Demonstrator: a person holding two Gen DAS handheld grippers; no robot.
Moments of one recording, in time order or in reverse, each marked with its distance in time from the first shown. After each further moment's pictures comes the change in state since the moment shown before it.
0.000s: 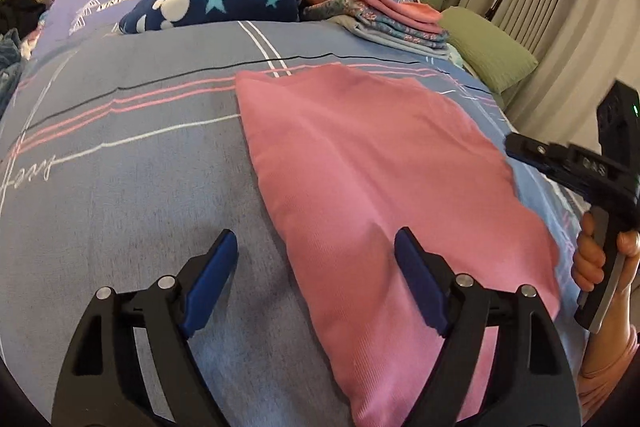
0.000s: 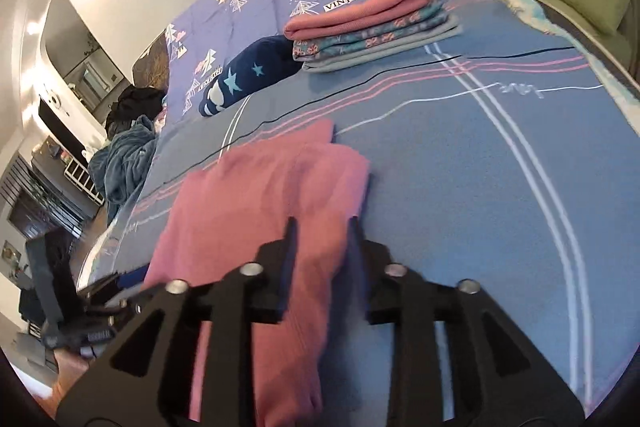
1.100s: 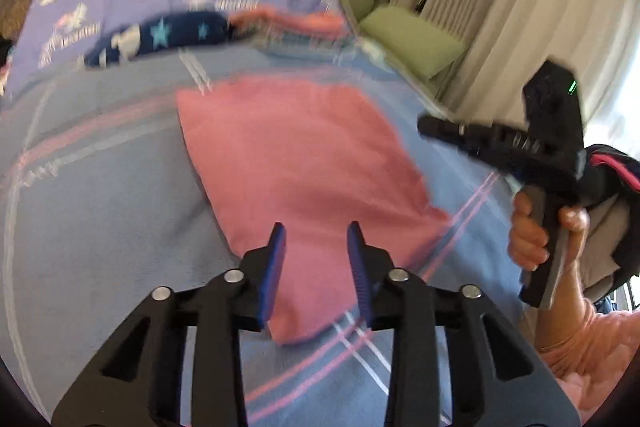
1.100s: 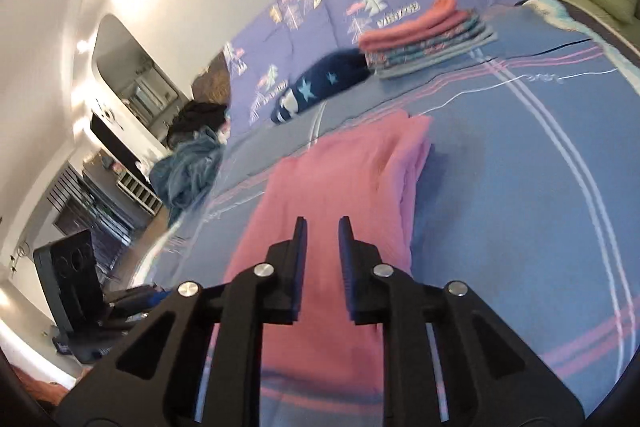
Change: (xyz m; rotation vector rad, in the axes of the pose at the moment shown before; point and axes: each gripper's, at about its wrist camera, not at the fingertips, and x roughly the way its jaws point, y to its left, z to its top) left arm -0.073 -0.052 -0.044 0.131 0.006 -0.121; right arm -0.034 0.034 -0.036 0.017 -0.044 0.185
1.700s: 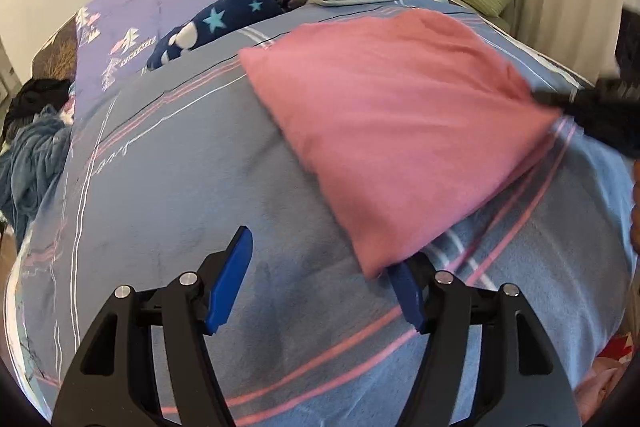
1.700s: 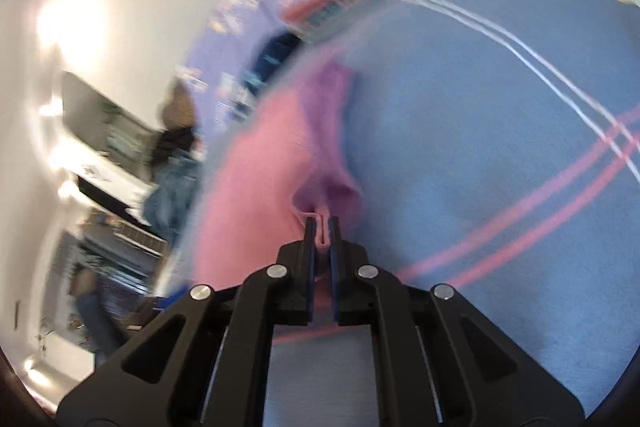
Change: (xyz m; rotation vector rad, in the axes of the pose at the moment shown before) left arm 0.005 -0.010 -0.049 0.142 0.049 0.374; right arm -0.031 -0.039 -0.071 0.295 0.022 -0.065
